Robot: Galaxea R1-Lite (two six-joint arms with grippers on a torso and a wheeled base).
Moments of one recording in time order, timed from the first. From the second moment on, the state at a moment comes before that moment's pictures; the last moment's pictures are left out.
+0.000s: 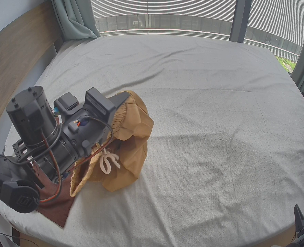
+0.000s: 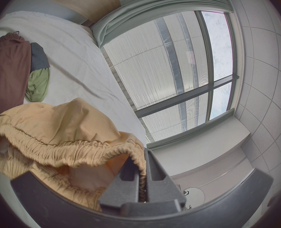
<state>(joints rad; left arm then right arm) -0.66 1.64 -0.69 -1.06 0.09 -1.02 0.00 0.02 -0.02 0.00 0.02 0.00</state>
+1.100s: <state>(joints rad) -0.94 1.91 -0.91 -1.06 0.03 -1.12 0.00 0.02 -0.02 0.00 0.02 0.00</state>
